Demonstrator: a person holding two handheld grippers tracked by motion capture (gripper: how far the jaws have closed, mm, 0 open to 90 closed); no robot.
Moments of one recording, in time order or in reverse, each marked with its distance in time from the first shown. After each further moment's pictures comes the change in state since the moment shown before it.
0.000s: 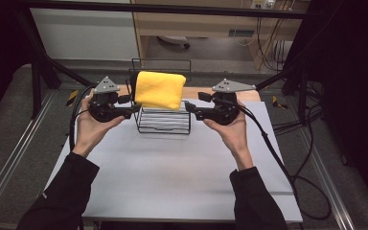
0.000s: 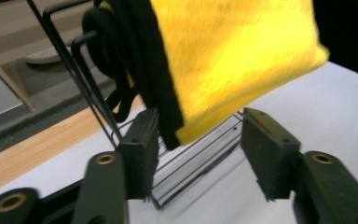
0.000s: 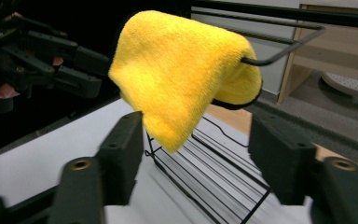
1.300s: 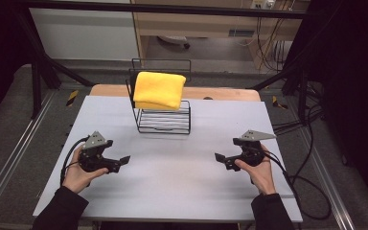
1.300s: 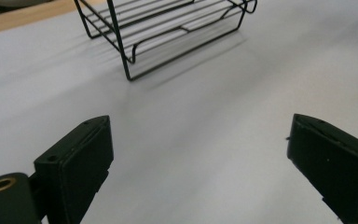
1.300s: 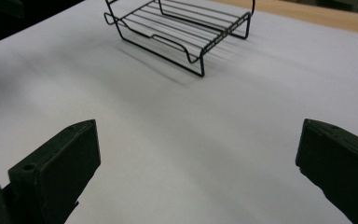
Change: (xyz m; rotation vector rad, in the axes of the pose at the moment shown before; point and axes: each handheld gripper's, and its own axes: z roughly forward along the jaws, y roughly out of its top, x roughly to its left) left arm -0.011 -0.155 -0.005 0.091 -0.060 -0.072; right arm -0.042 -0.156 -0.050 0.213 -0.038 0.098
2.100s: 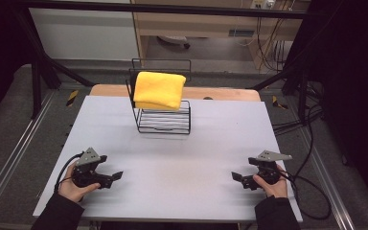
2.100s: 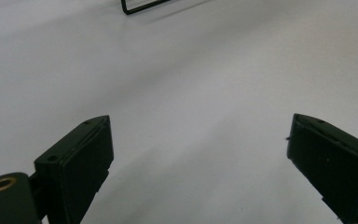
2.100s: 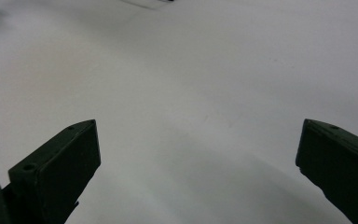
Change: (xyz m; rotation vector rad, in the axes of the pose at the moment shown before) left arm 0.006 -0.054 -0.002 0.041 -0.024 -0.012; right arm -0.027 -0.074 -0.027 0.066 -0.028 0.060
